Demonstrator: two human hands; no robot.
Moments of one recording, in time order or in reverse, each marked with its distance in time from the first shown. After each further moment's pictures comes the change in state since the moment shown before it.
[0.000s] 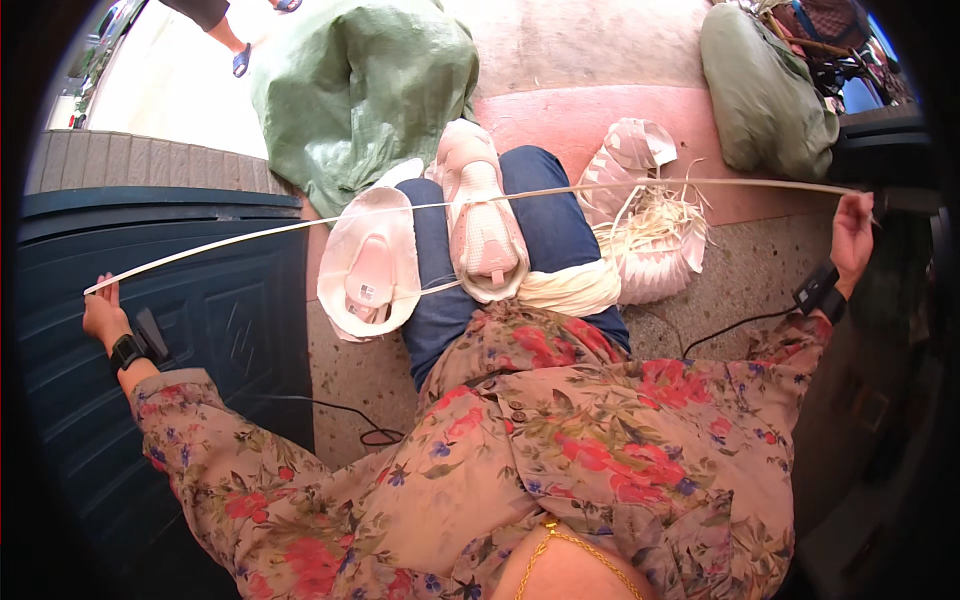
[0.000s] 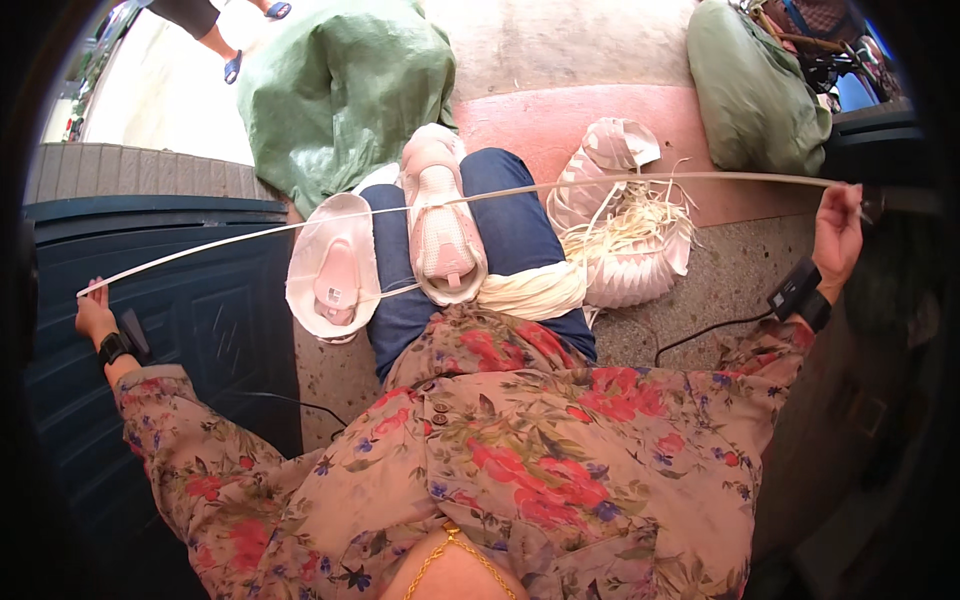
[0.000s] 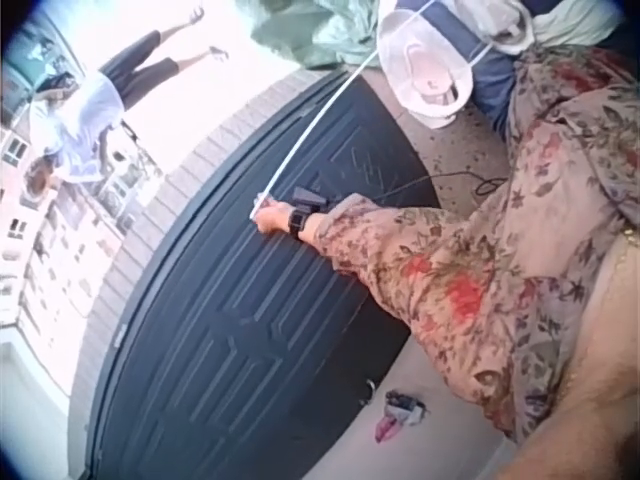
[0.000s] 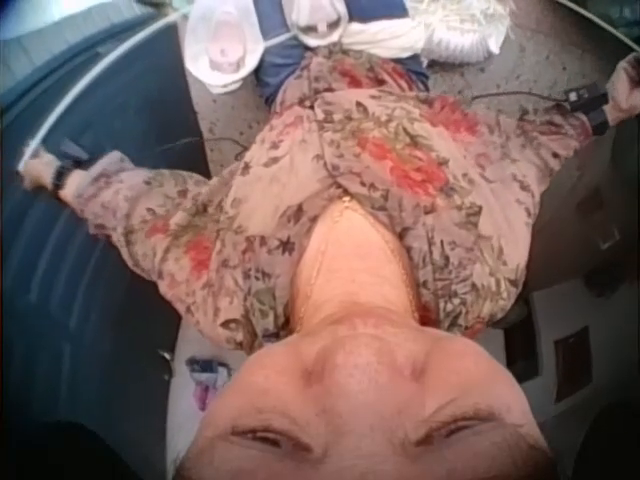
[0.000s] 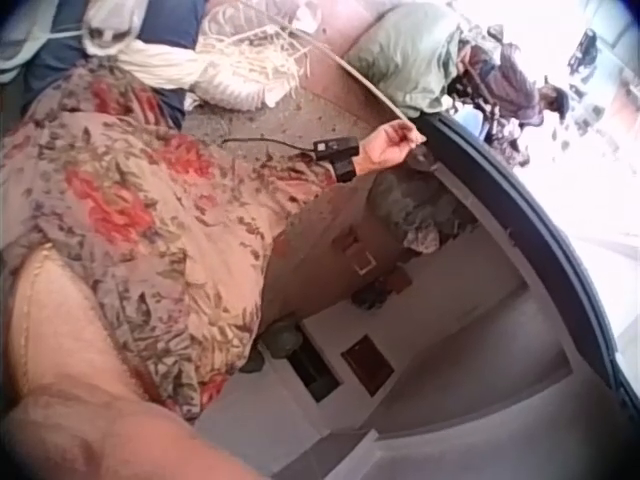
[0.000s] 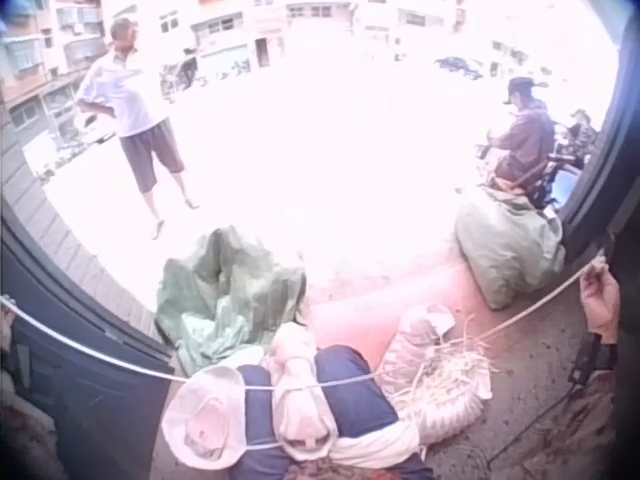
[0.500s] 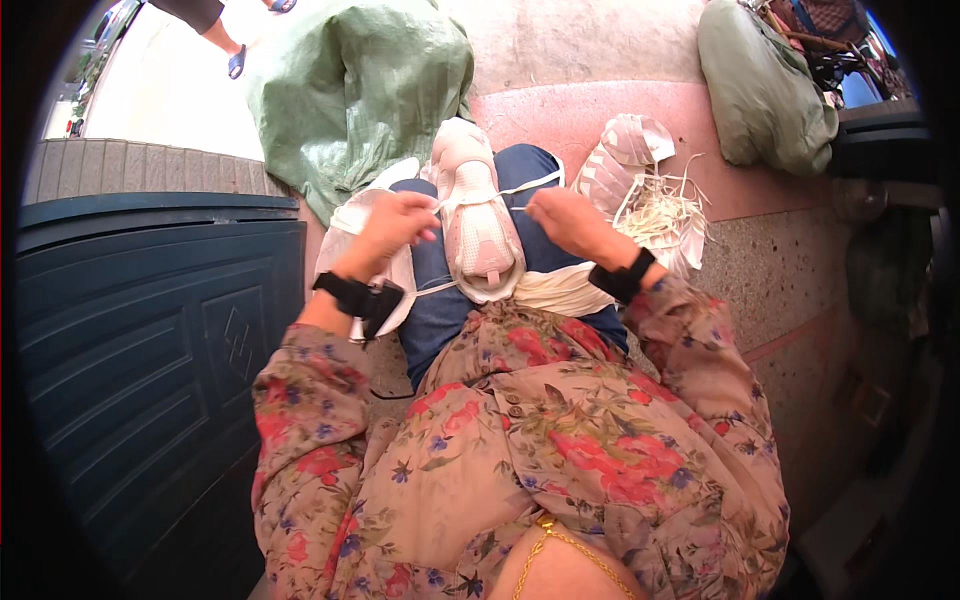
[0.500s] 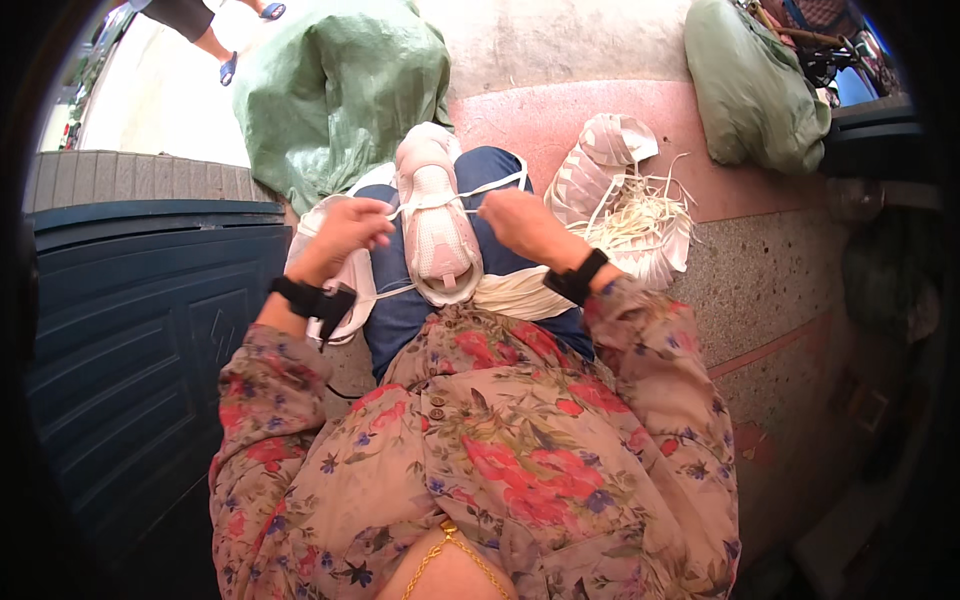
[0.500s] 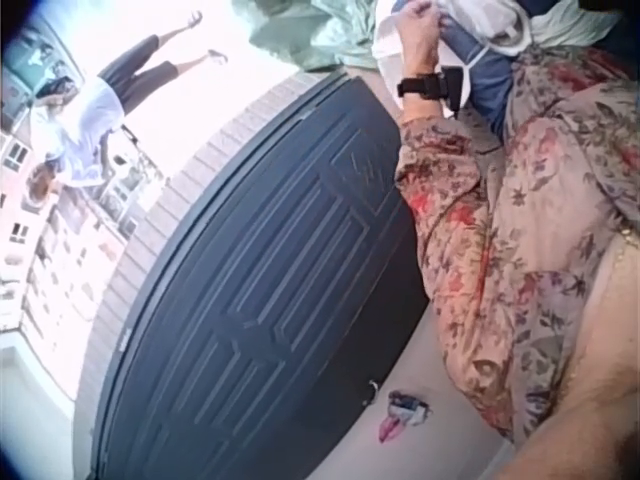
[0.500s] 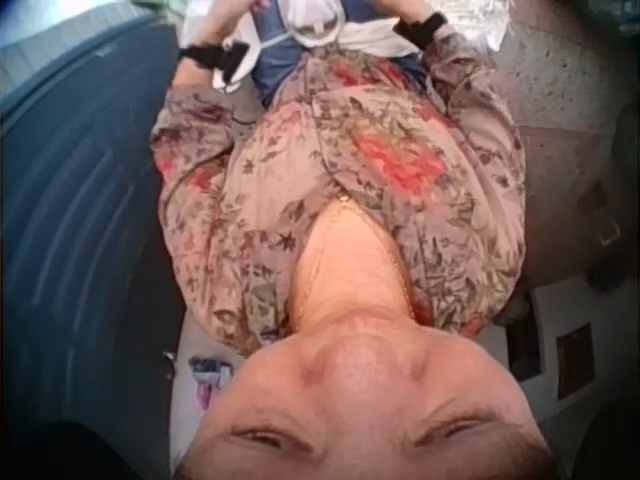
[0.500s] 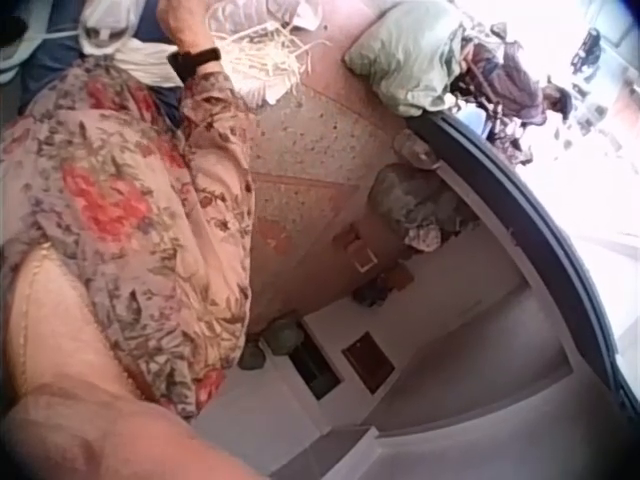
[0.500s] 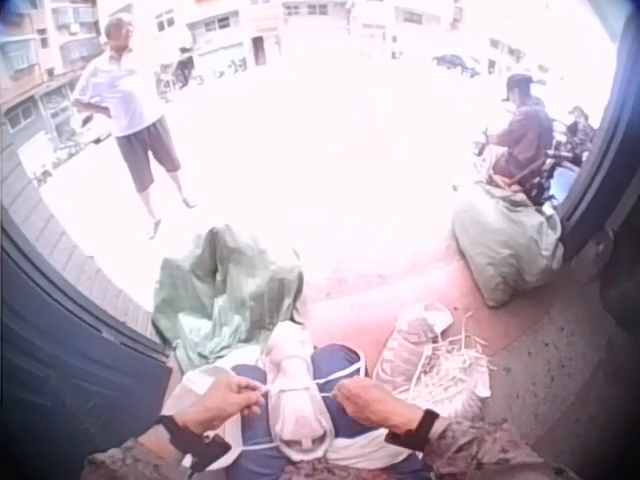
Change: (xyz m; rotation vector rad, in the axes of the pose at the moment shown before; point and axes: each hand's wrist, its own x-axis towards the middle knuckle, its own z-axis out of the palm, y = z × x) left_hand -0.423 -0.122 0.142 0.530 -1.567 -0.540; right_hand -0.126 0.365 0.062 -1.700 -1.023 0.065
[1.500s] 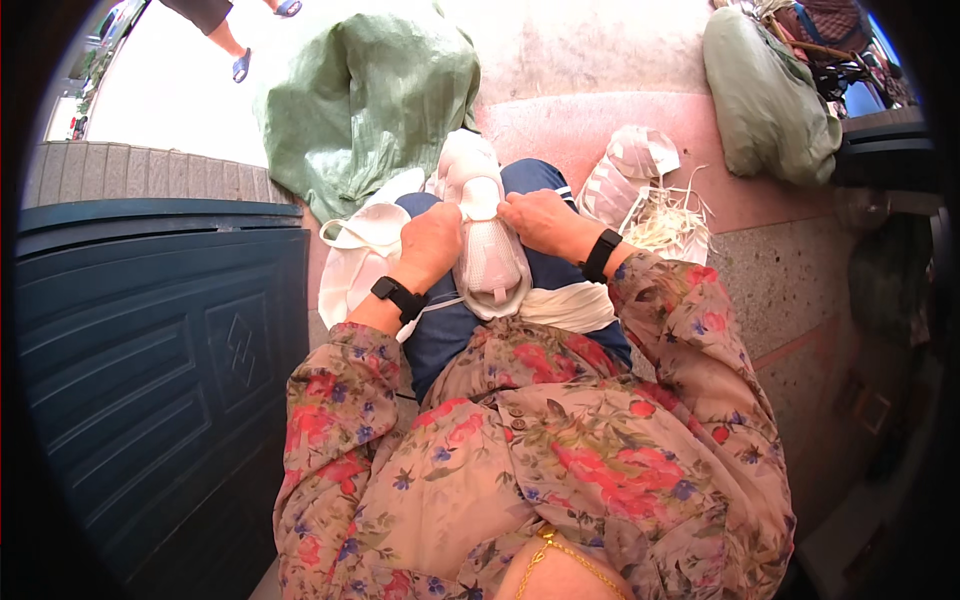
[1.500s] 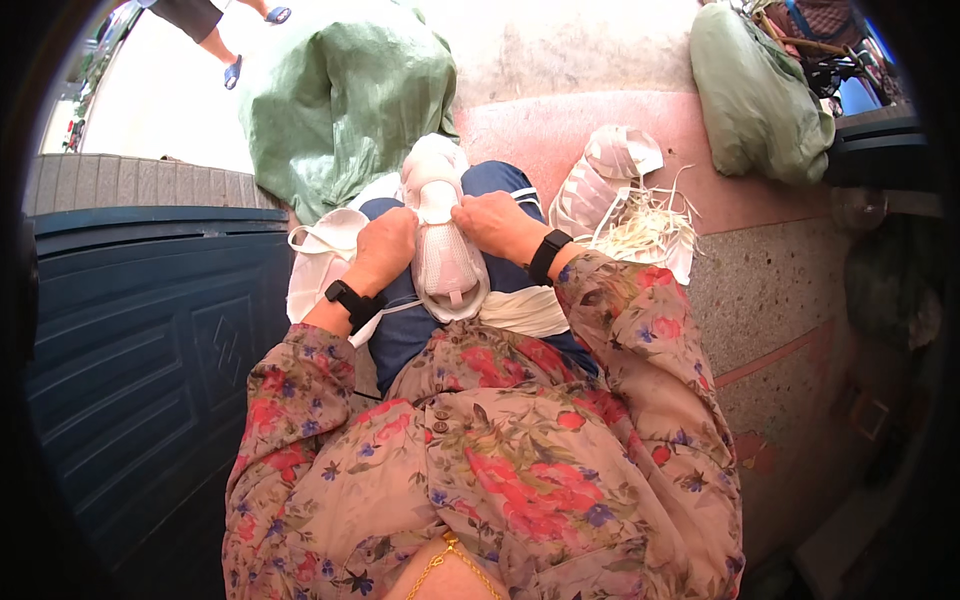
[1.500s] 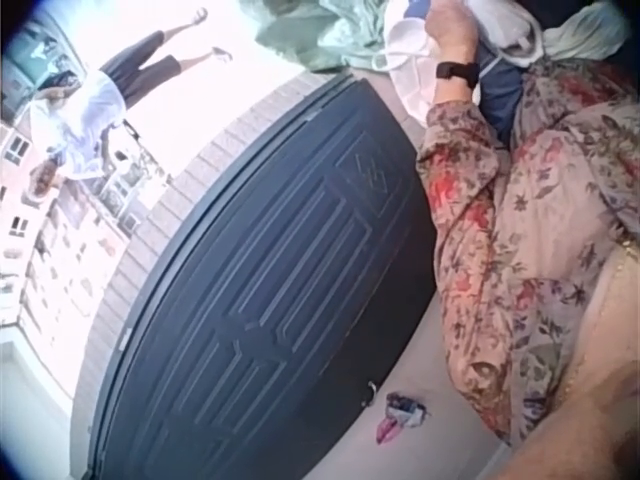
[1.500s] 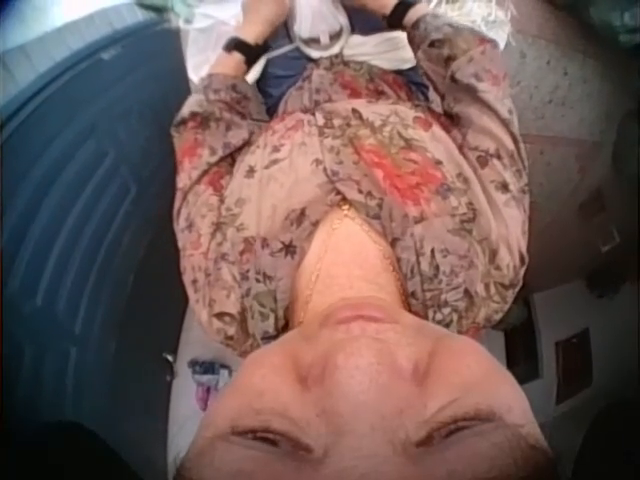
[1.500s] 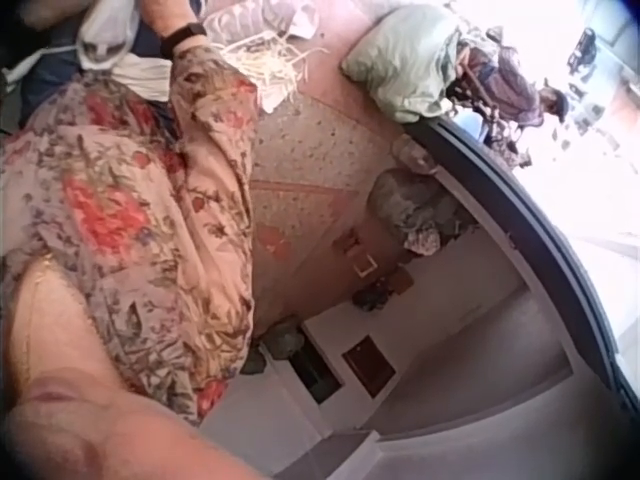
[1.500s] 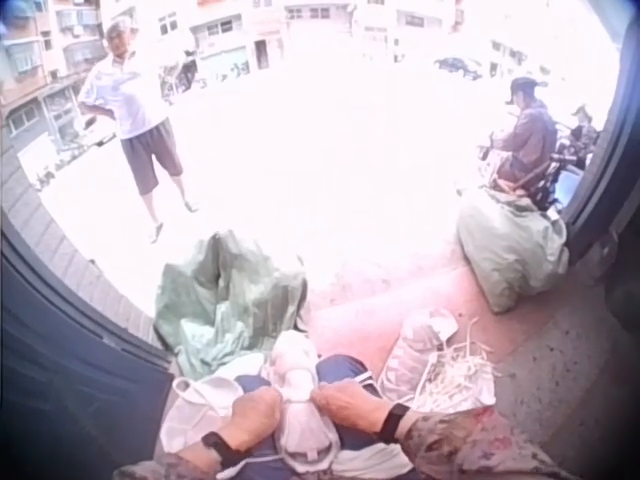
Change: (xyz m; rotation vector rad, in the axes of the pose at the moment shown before) left_hand 0.028 -0.013 0.045 1.063 0.319 0.378; right_hand 0.044 0.003 0.026 -0.337 -0.227 -0.238
